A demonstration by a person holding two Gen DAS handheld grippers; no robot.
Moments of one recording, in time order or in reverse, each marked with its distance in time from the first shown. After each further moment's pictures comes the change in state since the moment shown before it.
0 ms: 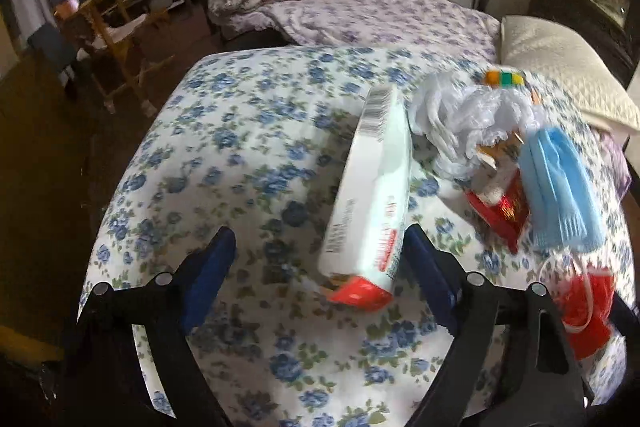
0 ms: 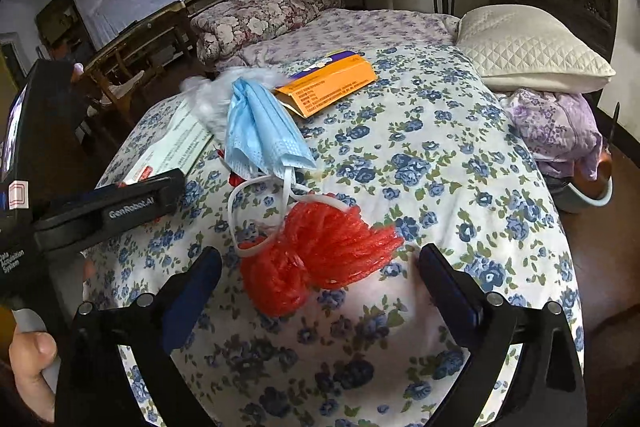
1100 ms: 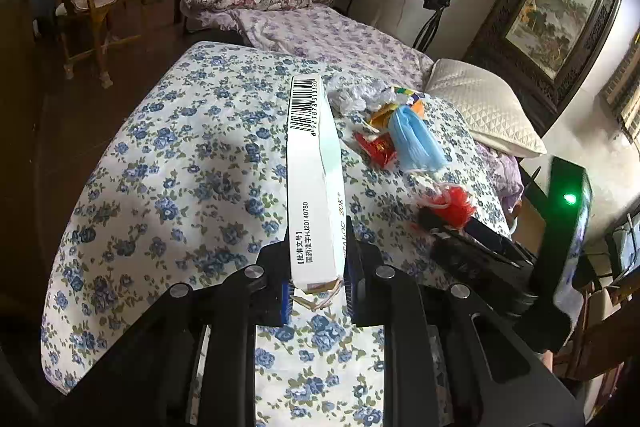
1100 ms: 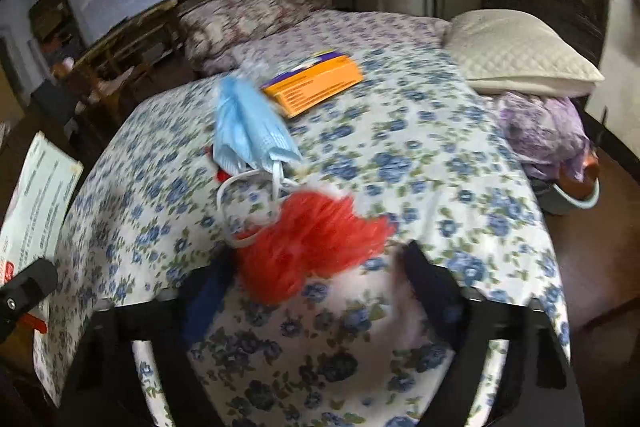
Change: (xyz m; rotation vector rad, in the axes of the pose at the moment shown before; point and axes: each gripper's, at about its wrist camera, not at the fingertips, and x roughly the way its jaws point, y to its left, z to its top) left arm -0.119 0.032 -0.070 -0.166 -0.078 -0.317; right arm -0.009 -0.011 -0.005 0.047 -0.030 -0.044
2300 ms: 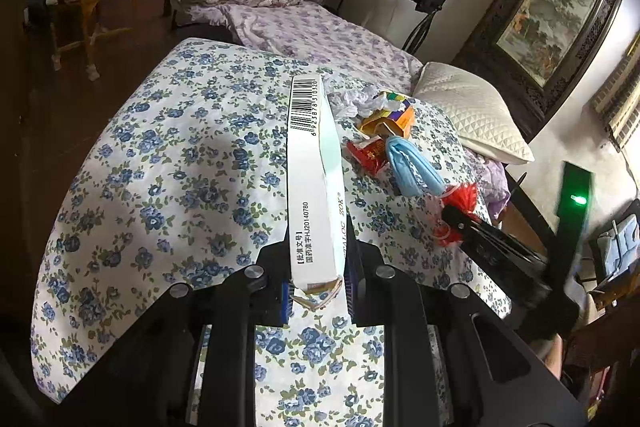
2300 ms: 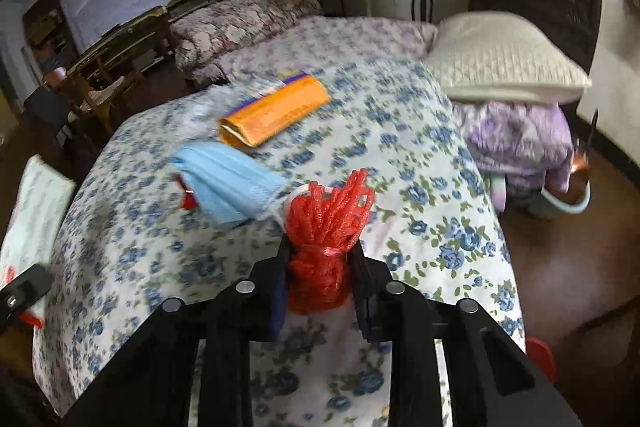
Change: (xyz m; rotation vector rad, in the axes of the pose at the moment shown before) left arm 0.005 0.003 0.007 -0.018 0.013 -0.065; right arm -0.015 -0.007 0.017 -0.070 -0.023 -0.020
